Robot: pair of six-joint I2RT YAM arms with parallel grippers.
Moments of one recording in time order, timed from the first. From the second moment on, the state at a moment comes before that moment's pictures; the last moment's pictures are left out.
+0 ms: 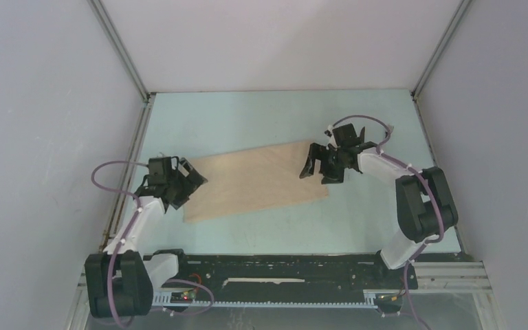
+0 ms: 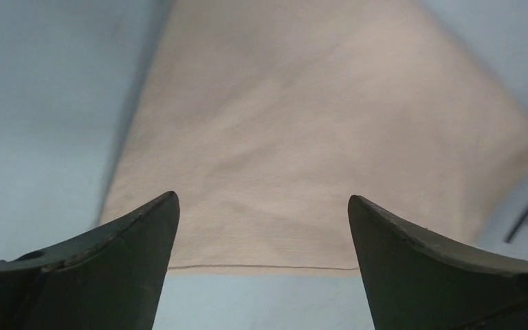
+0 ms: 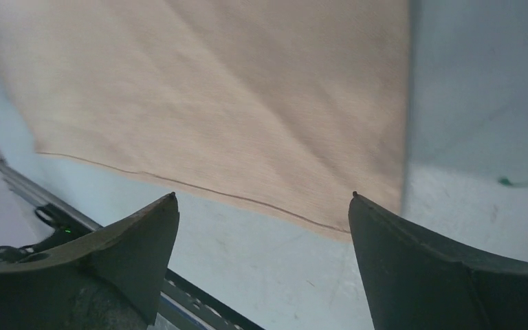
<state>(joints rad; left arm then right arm) 0.06 1.09 0.57 -0.44 0.10 -0.71 0.32 1.68 1.03 -0.43 -0.39 0.49</state>
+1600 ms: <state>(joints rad) 0.07 1.56 0.80 0.37 0.29 -1.00 0.17 2.17 1.55 0.01 -0.75 0.84</state>
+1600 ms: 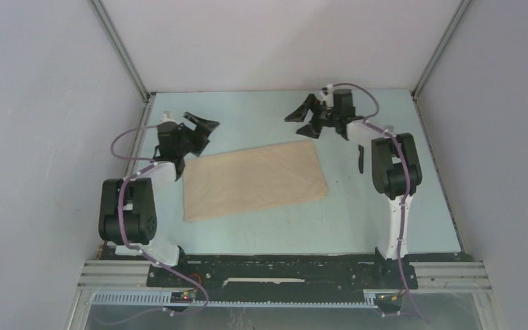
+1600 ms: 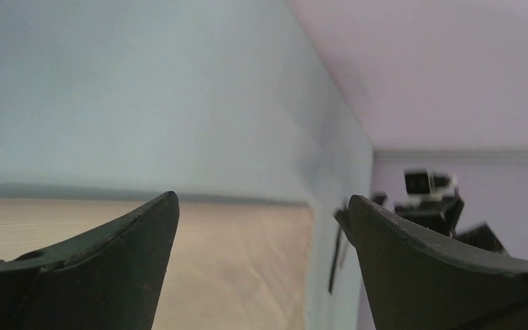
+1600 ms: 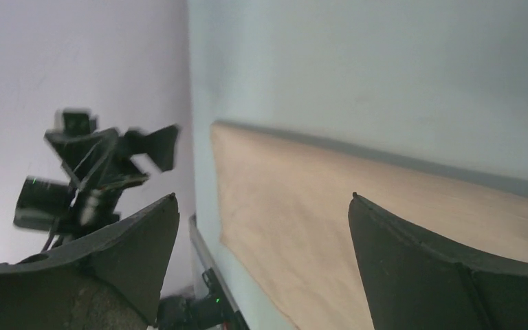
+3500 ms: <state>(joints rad) -0.05 1.03 0.74 -0.16 0.30 -0.77 0.22 2.23 1.92 -1.21 -0.22 0.17</state>
